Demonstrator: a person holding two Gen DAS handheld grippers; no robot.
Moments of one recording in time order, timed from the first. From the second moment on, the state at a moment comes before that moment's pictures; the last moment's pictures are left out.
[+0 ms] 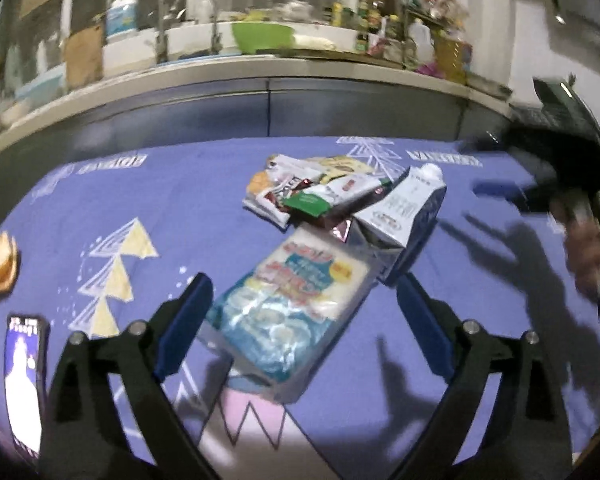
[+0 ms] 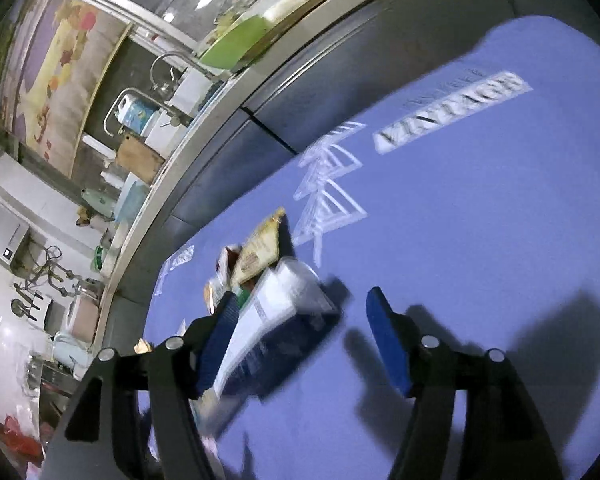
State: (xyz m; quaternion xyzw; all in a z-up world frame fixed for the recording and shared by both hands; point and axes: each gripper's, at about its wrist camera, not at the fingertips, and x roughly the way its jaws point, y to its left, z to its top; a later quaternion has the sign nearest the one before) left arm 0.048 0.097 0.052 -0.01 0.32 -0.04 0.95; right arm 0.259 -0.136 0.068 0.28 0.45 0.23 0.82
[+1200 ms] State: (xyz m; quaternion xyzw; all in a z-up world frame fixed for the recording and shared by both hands) left arm 0.029 0.009 0.054 -0.10 0.38 -0.19 0.90; right arm 0.082 -0.322 0.076 0.35 0.34 0.12 0.86
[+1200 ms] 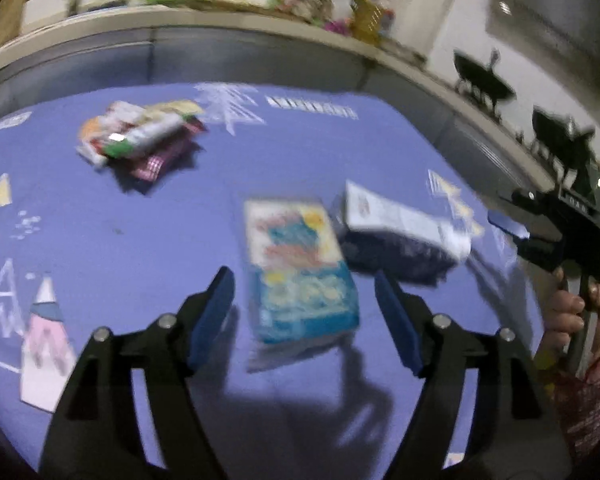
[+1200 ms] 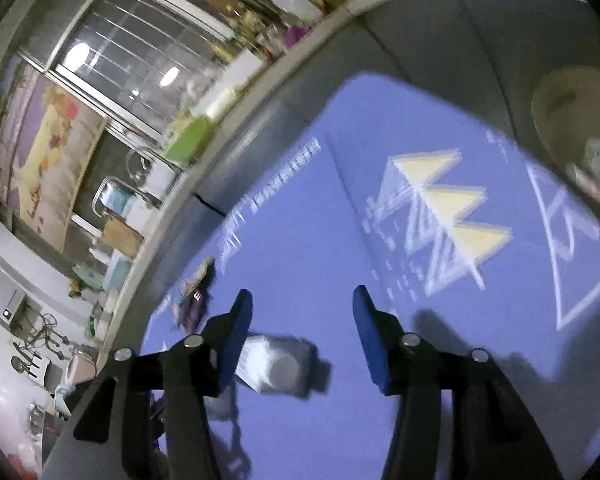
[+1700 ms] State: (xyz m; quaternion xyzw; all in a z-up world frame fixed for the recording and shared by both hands) left arm 0.160 0.190 0.055 -0.30 0.35 -0.03 0.89; right arm 0.320 -0.093 0.086 0.21 0.53 0.26 0.78
